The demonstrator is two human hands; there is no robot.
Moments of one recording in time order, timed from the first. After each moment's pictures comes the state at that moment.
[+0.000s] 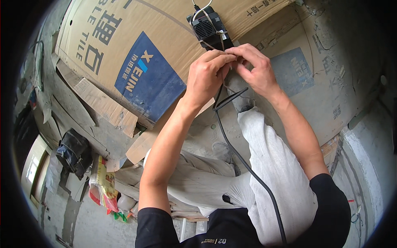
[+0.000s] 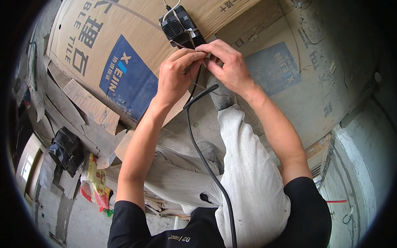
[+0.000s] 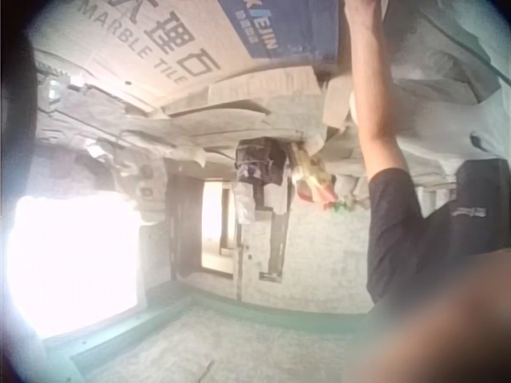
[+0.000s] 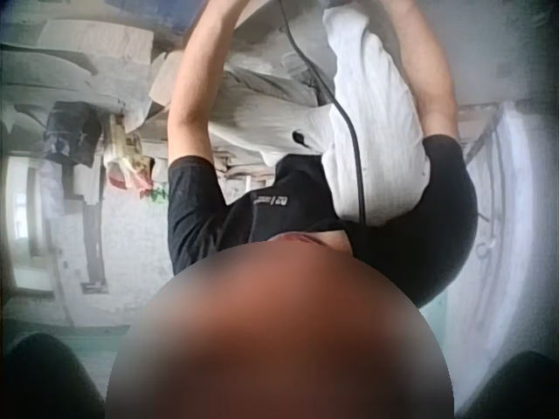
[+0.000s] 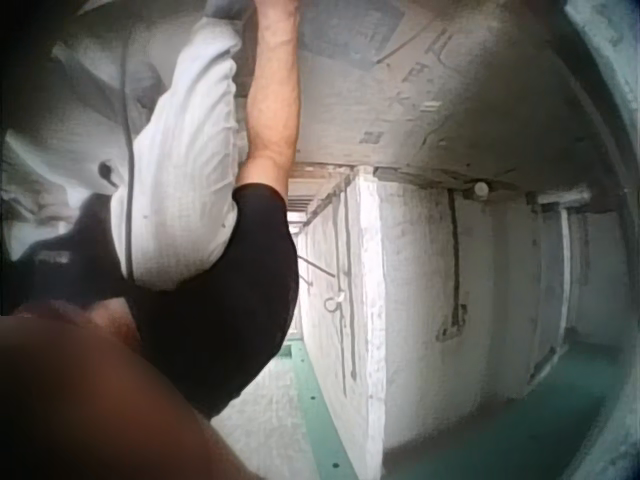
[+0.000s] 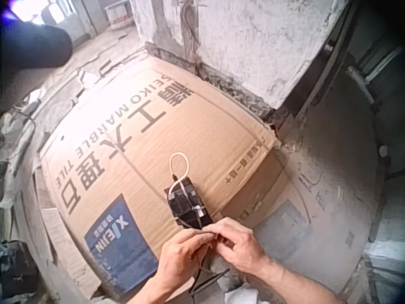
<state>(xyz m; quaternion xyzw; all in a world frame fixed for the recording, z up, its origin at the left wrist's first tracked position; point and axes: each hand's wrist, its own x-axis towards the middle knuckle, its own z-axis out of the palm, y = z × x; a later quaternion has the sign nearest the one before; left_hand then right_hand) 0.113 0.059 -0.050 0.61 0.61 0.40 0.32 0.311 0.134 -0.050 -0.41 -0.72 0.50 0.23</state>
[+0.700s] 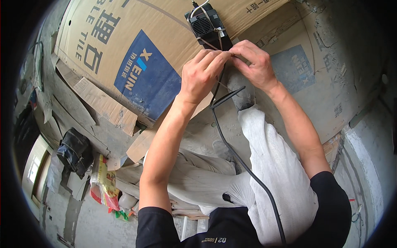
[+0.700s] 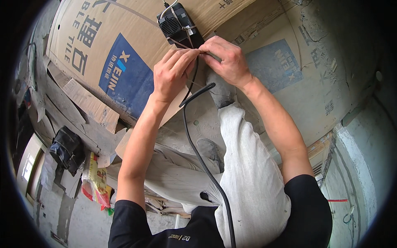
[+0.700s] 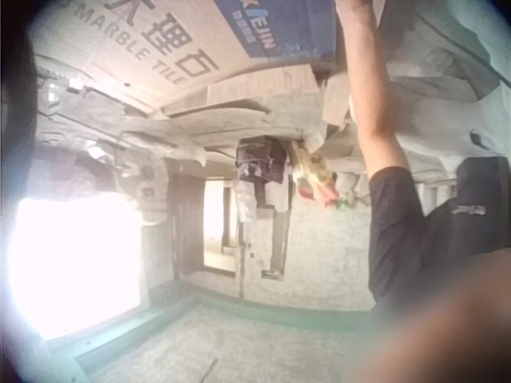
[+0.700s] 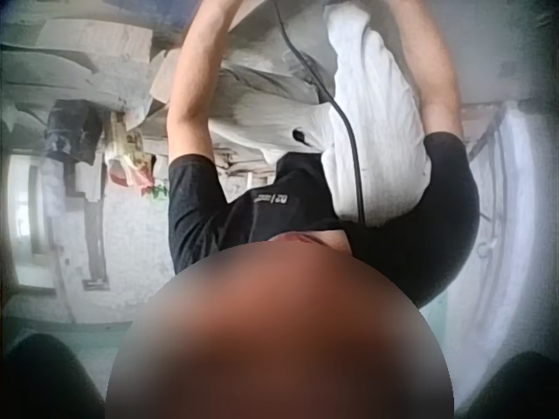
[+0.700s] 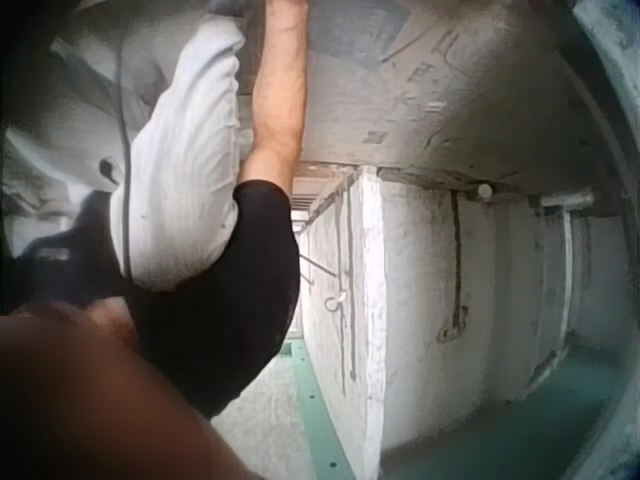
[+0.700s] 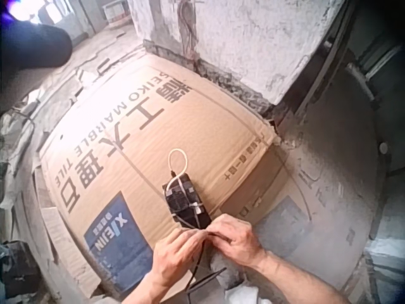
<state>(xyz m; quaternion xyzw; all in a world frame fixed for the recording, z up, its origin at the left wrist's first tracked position) 0.104 0.052 -0.066 0.71 0.58 0.36 0.14 0.314 0.142 -0.069 -0.33 -0.81 0.42 0.26</state>
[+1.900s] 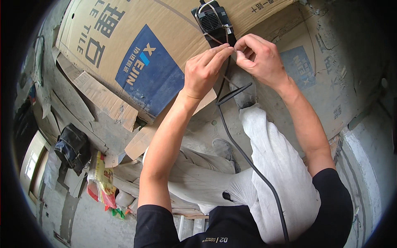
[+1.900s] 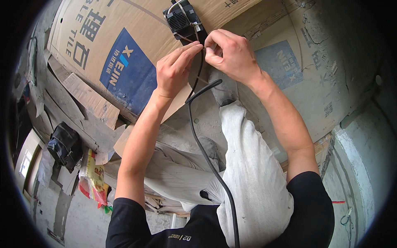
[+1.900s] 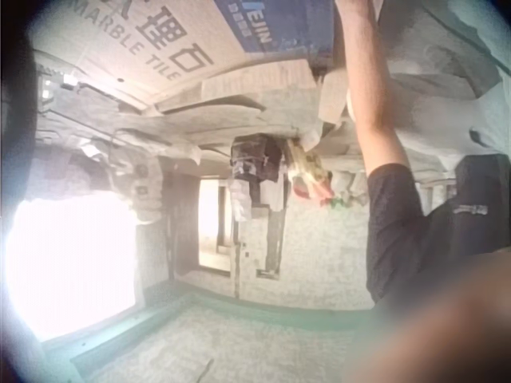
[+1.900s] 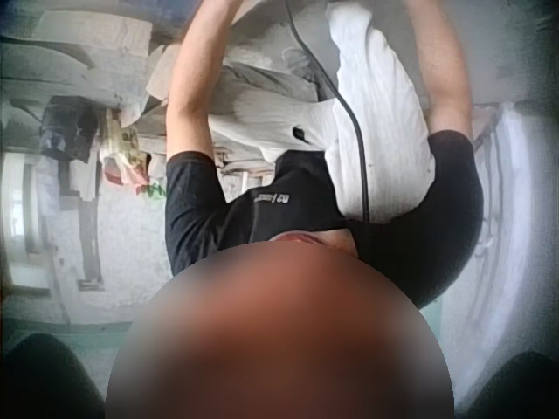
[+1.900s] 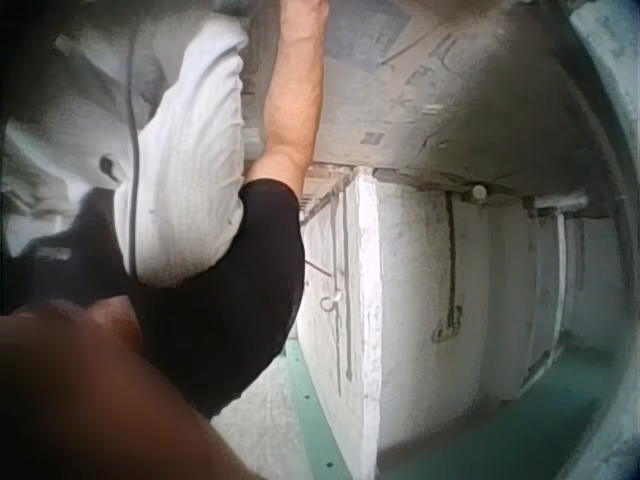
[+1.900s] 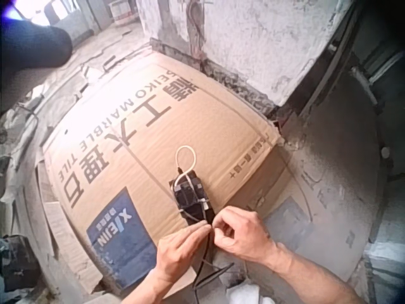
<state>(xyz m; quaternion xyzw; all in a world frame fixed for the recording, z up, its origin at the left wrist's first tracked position) 0.103 0.046 -0.070 0.68 0.59 0.41 0.15 0.302 0.161 -0.032 -0.38 -0.79 0.46 0.17</state>
